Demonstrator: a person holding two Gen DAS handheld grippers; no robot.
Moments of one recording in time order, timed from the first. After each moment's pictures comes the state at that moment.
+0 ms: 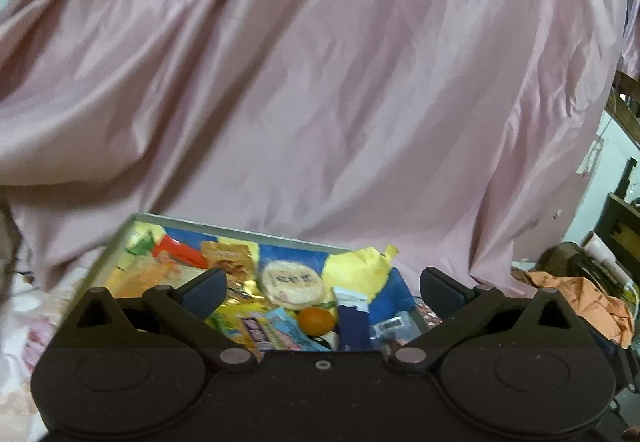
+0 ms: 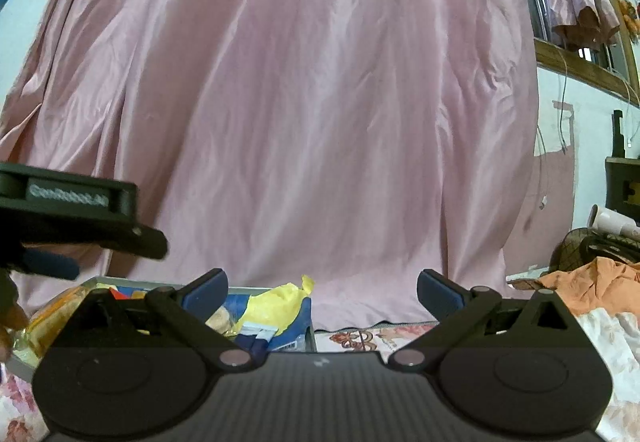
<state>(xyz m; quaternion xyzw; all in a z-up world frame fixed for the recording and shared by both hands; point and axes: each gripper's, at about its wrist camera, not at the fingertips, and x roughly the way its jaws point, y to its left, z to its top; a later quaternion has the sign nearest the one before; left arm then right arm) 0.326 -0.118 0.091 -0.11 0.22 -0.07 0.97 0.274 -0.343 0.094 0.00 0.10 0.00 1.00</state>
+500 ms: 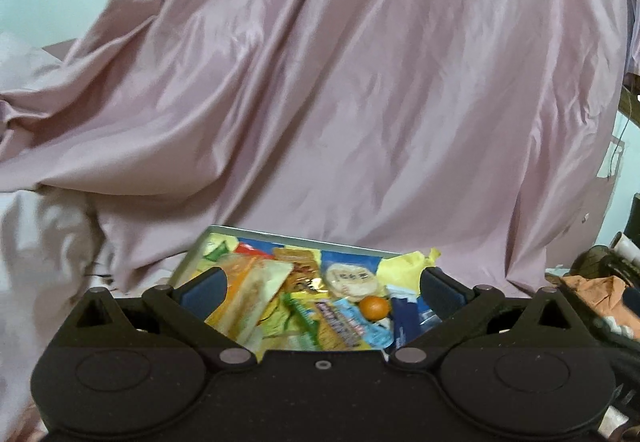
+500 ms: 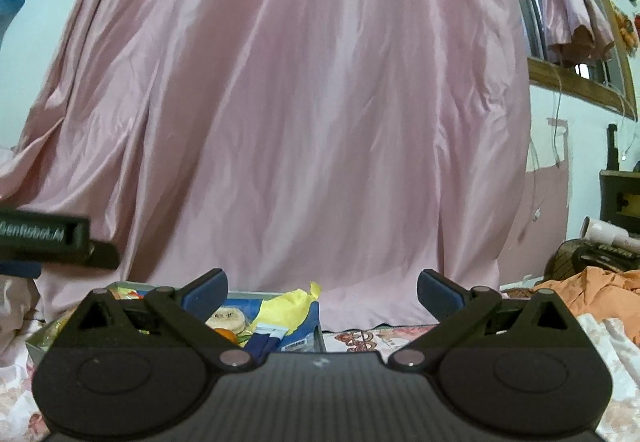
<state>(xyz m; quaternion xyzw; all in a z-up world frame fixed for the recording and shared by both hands) 0.249 -0.092 0.092 -0.08 0.18 -0.01 0.98 0.225 -0.337 0.109 -0.01 0.07 0.00 1.00</state>
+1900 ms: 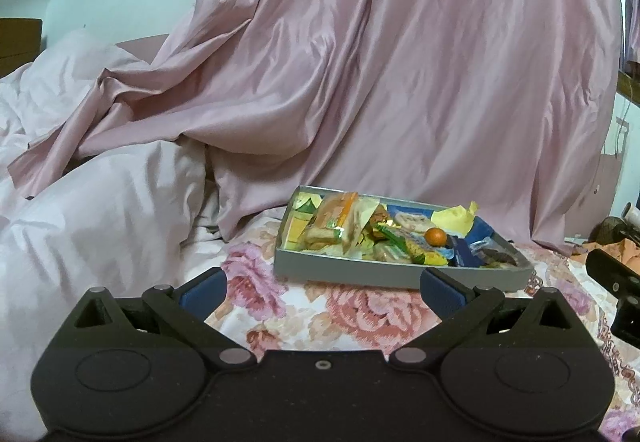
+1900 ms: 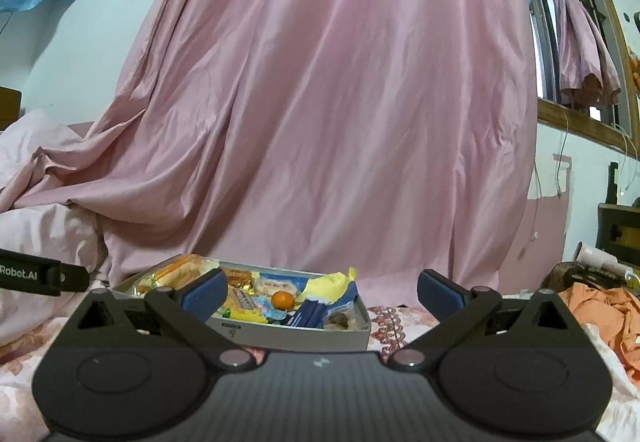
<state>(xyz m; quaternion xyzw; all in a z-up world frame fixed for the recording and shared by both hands) 0.107 -0.022 0.056 -0.06 0.18 0.03 0.98 0.103 -0.285 0.104 -0.06 0.06 0.03 1.00</state>
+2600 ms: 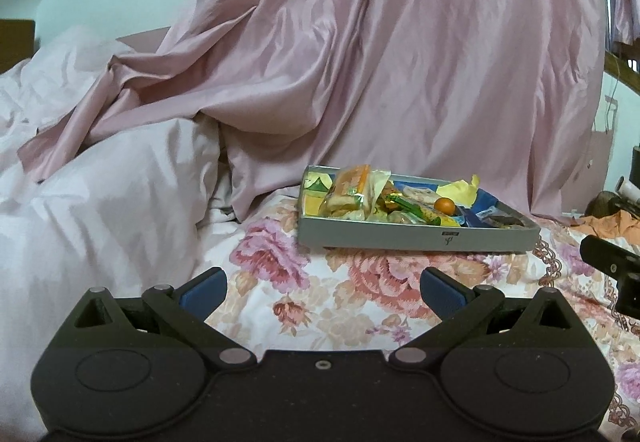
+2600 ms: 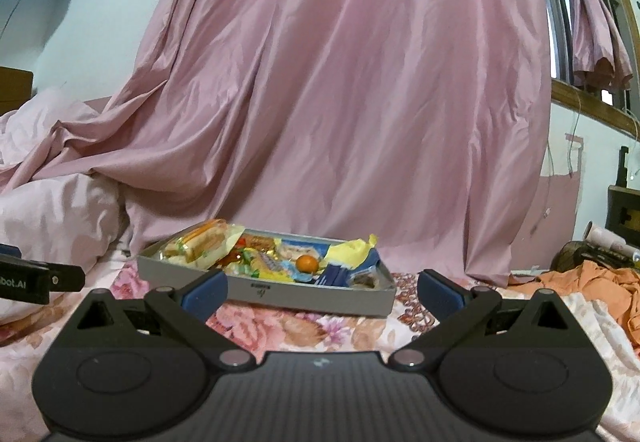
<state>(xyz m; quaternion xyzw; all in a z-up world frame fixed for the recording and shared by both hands) 0.081 0.008 0.025 -0.05 0.18 0.01 0.98 0.086 -0.265 0.085 -0.06 0.10 0.05 0.99</state>
